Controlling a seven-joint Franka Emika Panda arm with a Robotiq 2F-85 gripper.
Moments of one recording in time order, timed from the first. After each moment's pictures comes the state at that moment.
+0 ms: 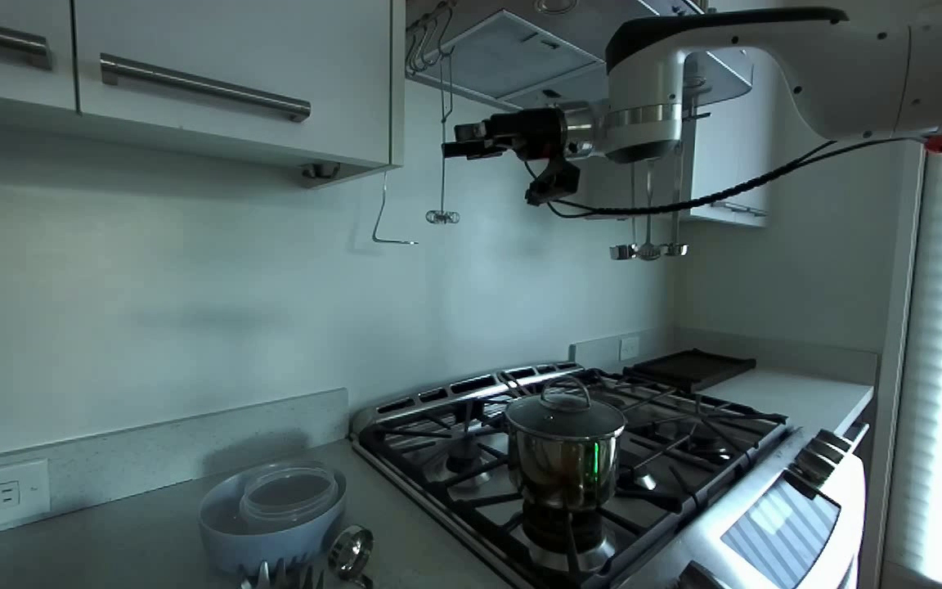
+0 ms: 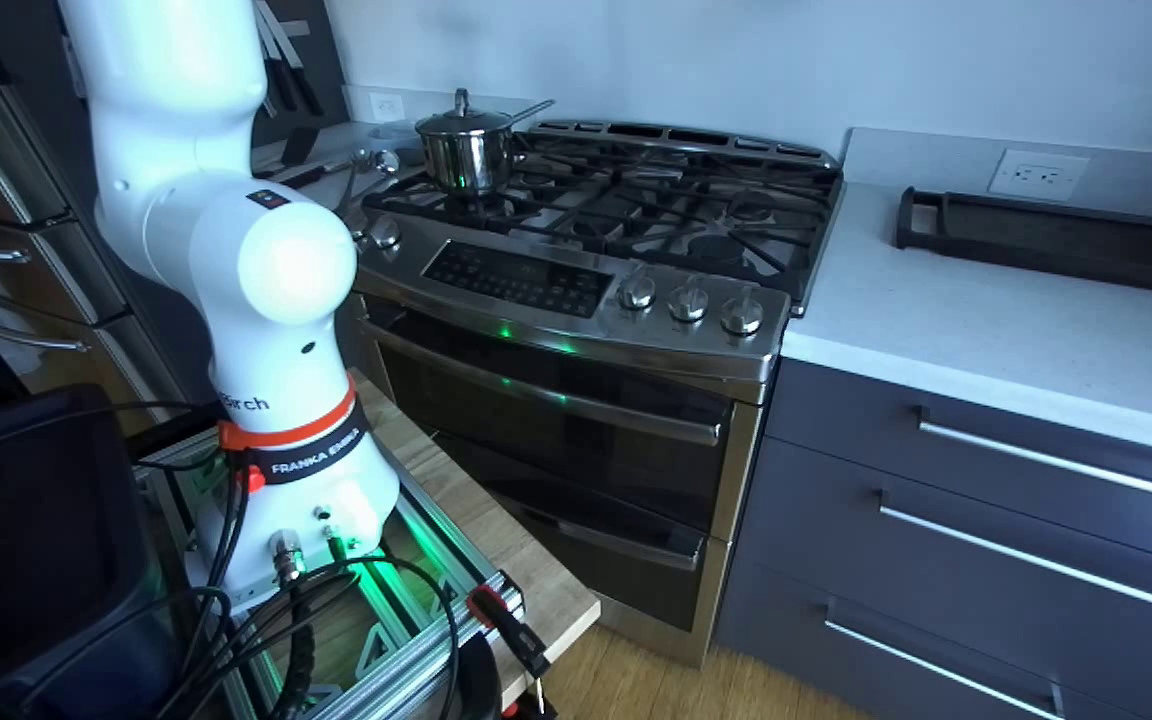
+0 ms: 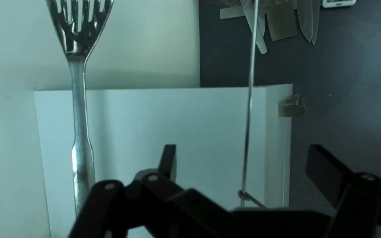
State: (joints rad) arm 0.28 0.14 0.30 -1.39 1.27 2.21 -1.40
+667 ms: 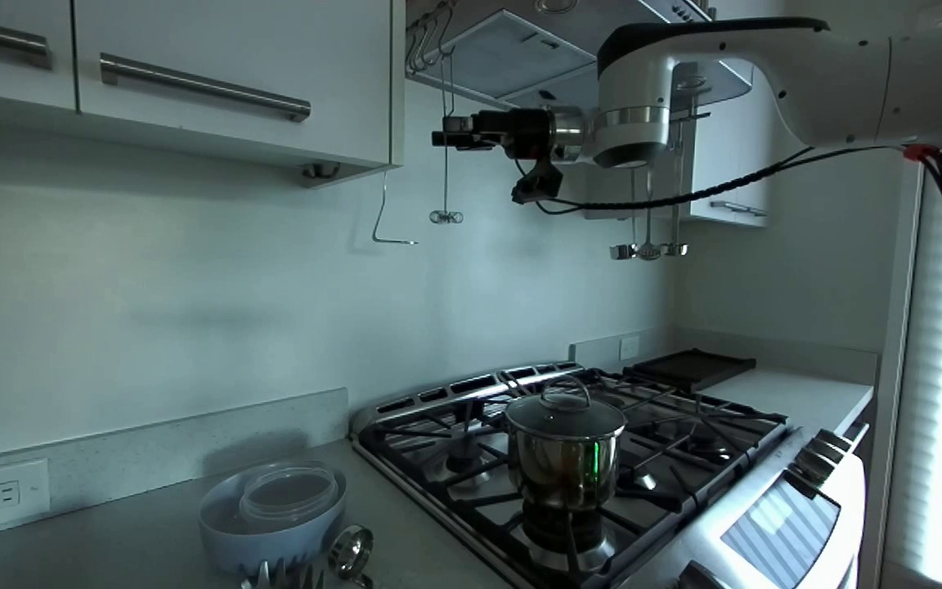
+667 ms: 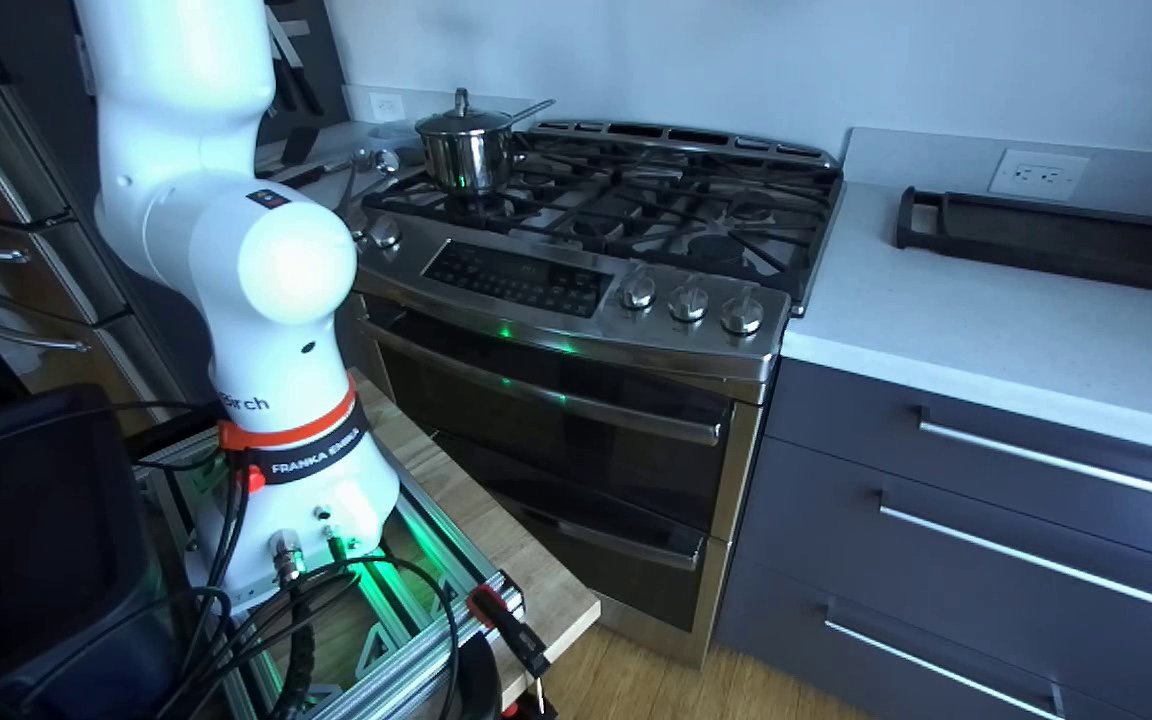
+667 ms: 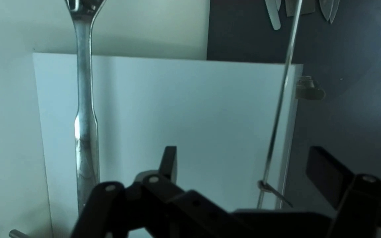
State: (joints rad) arm 0.28 0.19 0.33 -1.34 1.38 2.26 -1.54
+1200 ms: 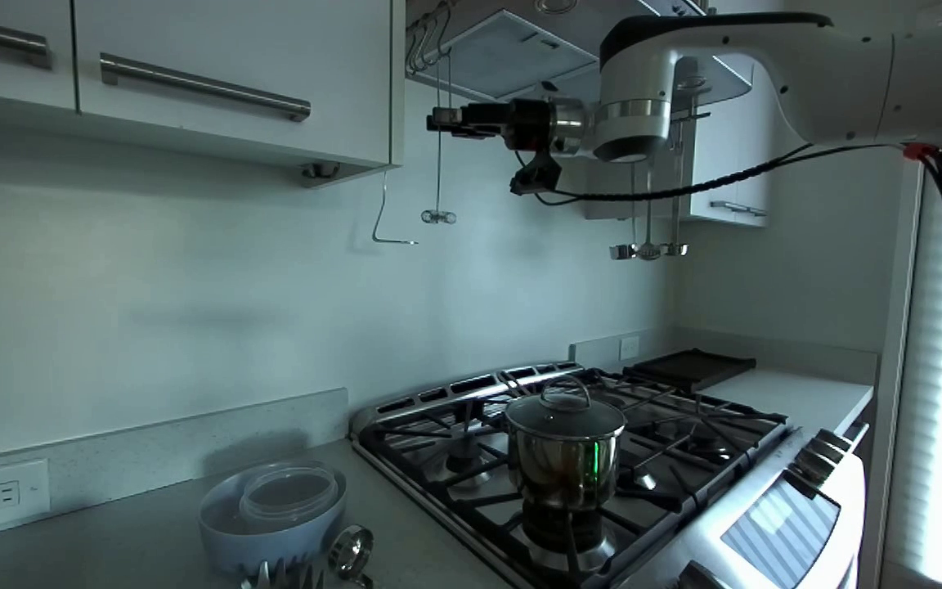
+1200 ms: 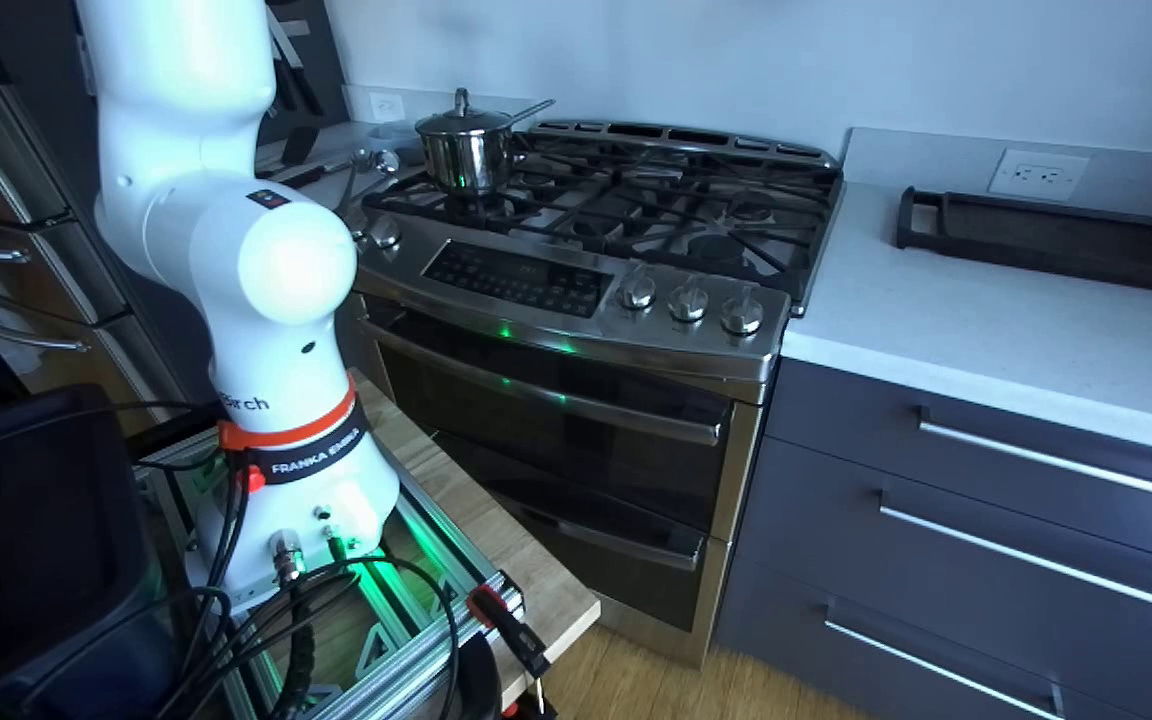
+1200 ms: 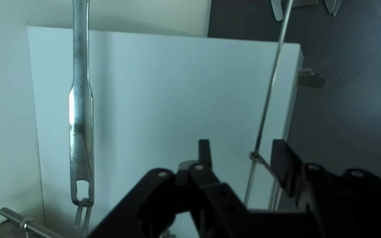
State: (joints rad) arm 0.28 0.20 0.33 -1.31 1.40 2.26 -1.57
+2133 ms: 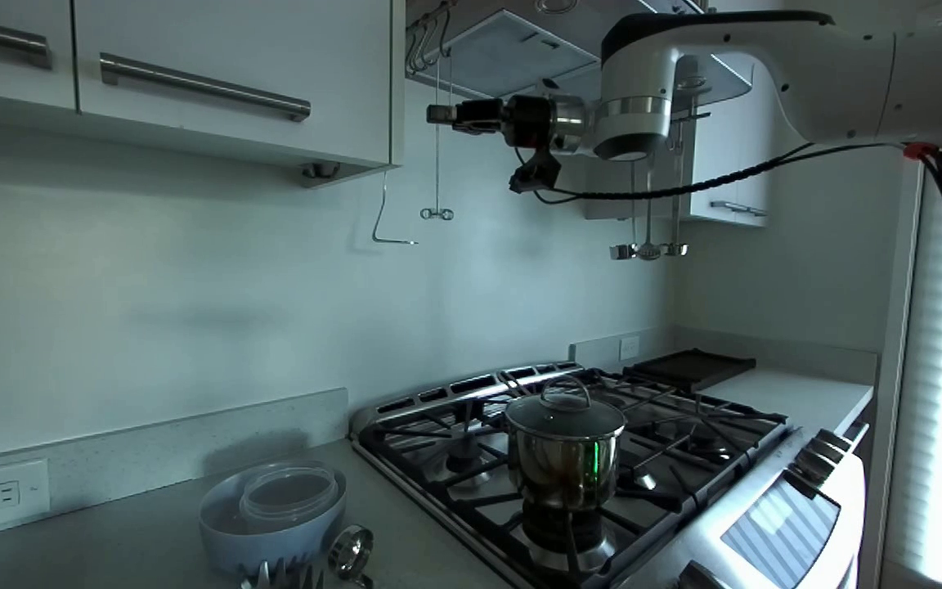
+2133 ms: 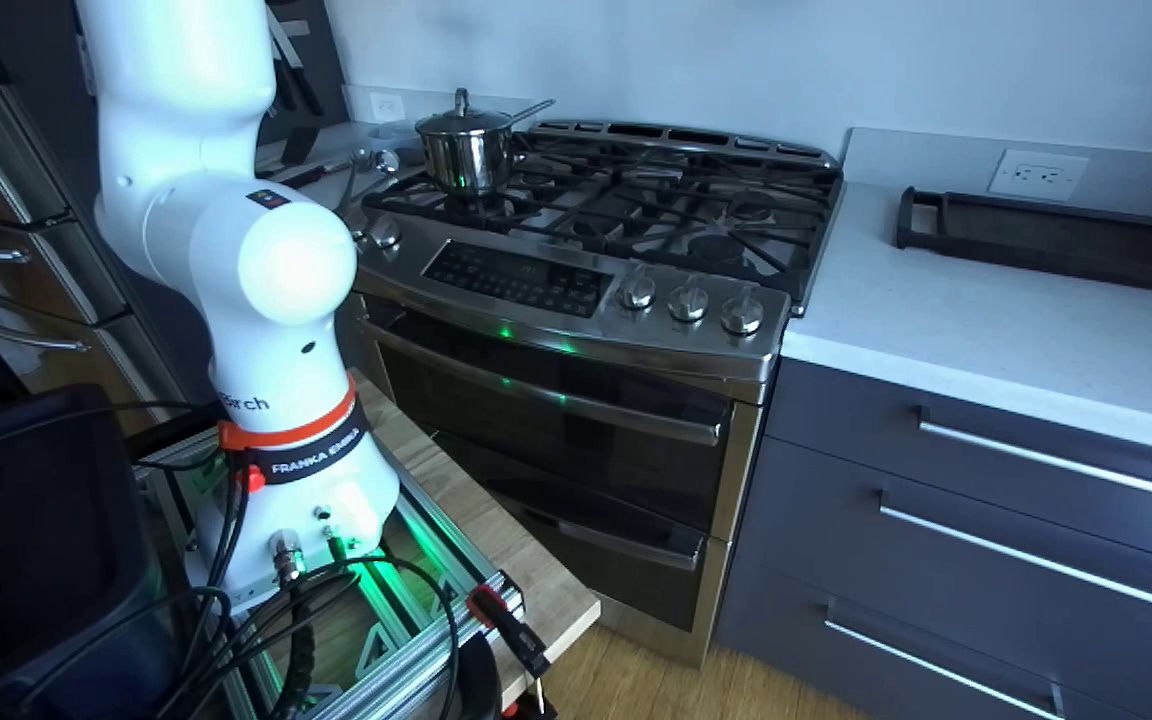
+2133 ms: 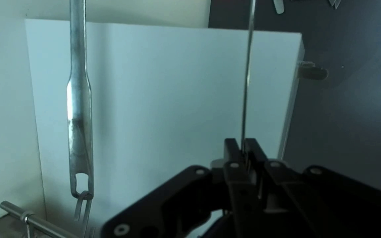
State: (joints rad) arm 0.28 0.20 0.34 -1.31 1.42 2.26 -1.58
